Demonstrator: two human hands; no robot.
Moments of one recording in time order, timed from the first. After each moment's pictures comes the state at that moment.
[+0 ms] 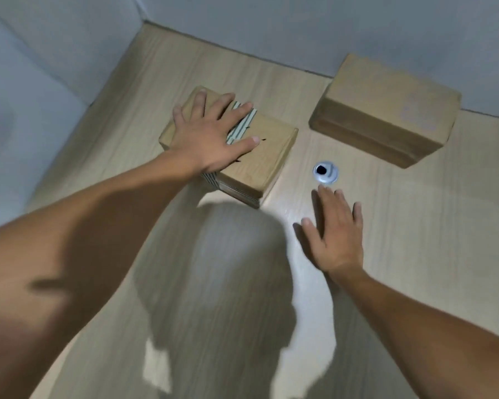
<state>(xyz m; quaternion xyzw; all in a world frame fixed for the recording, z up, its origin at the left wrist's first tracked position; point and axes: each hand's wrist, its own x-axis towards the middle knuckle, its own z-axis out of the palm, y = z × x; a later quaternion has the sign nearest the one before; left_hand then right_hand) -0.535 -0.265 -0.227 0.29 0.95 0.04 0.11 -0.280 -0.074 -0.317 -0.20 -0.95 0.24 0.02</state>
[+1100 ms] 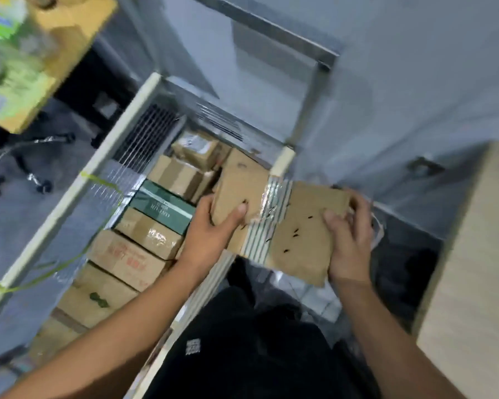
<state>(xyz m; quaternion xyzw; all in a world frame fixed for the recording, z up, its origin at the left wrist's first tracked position) 0.325 -0.676 -0.217 -0.66 0.40 0.58 -0.26 0.099 -0.616 -0.211 0.25 -0.67 0.55 -0.43</state>
